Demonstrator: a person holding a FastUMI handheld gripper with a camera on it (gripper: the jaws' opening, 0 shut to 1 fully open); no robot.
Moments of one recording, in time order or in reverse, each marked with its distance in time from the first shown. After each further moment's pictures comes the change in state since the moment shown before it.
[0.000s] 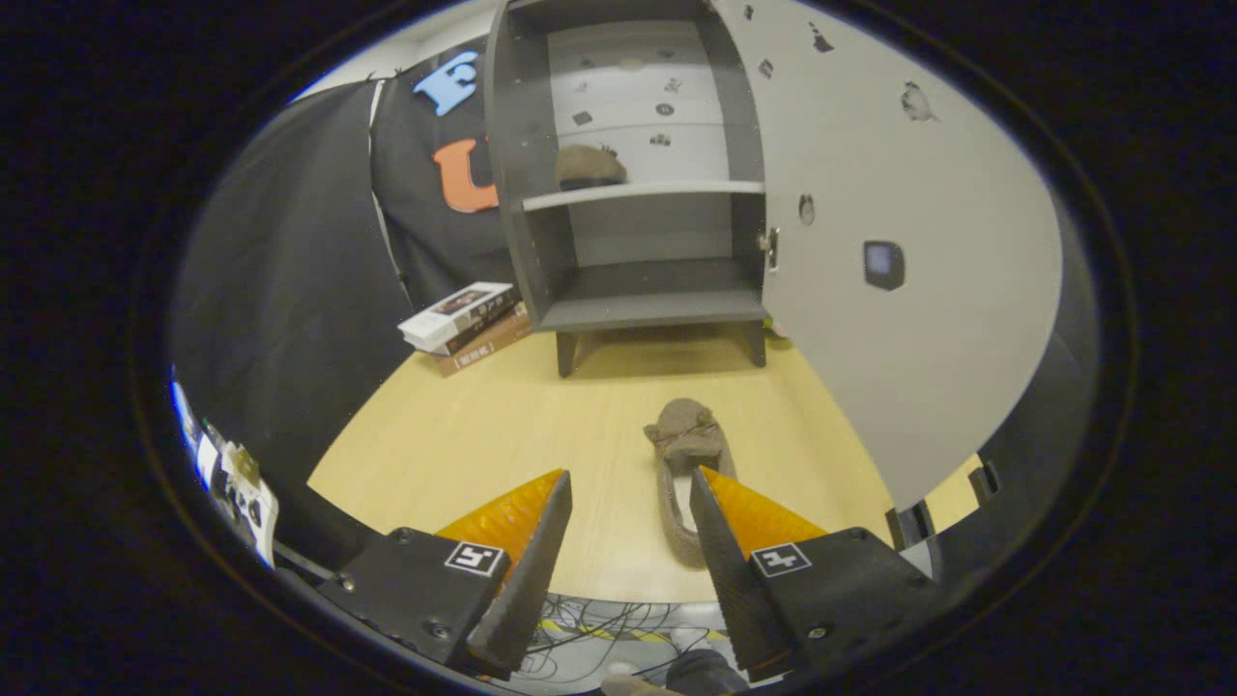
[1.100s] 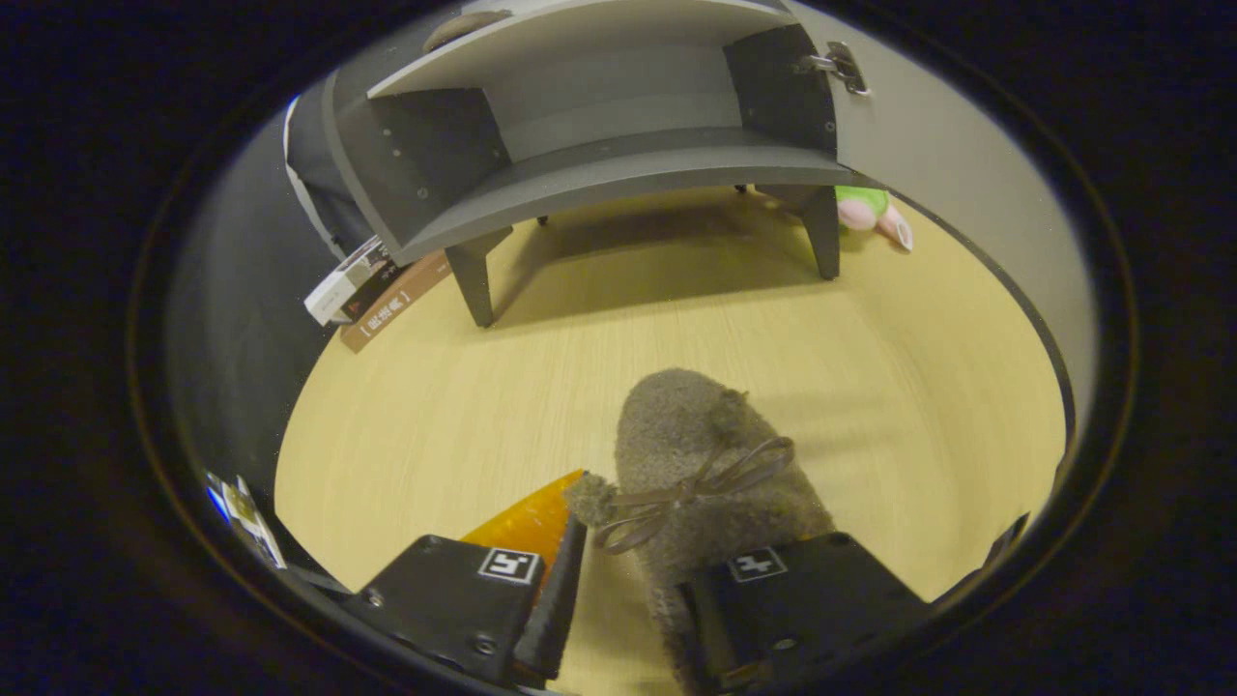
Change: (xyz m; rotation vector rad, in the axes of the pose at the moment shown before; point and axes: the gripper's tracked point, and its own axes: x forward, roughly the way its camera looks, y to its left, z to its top) arm 0.203 -0.035 -0.017 0.127 0.270 -0.008
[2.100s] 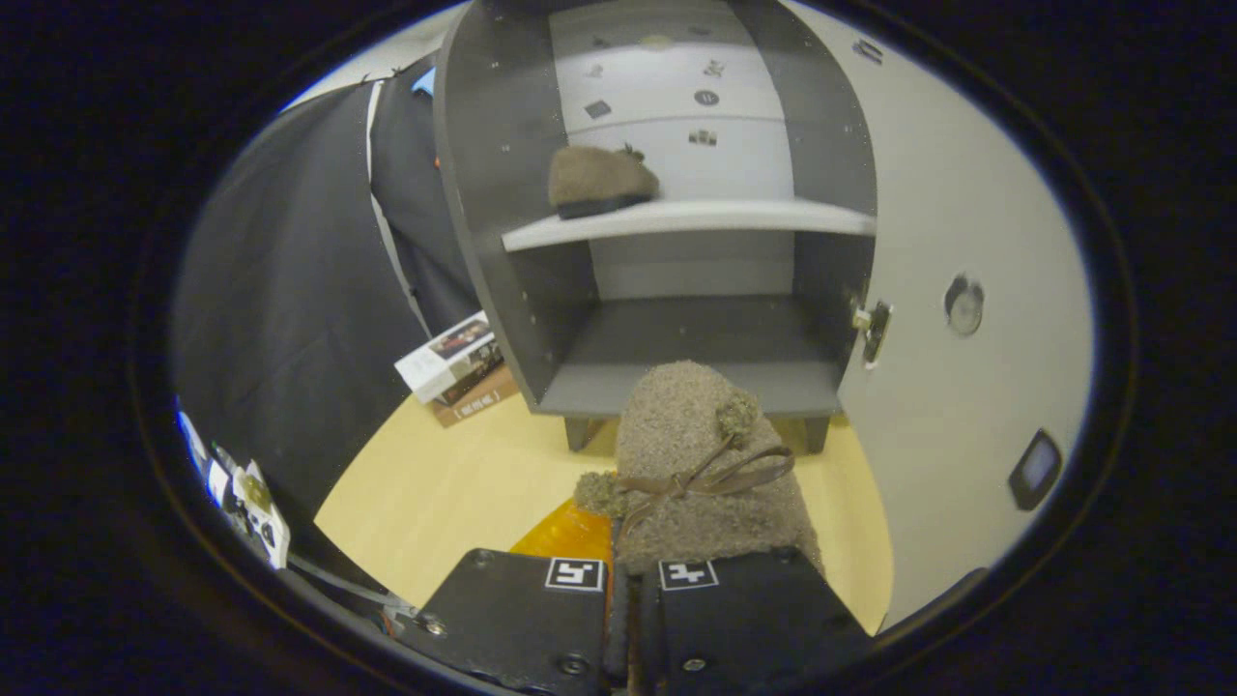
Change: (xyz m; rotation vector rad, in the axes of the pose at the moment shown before) arm -0.178 0.070 0.138 -0.154 -0.324 0.126
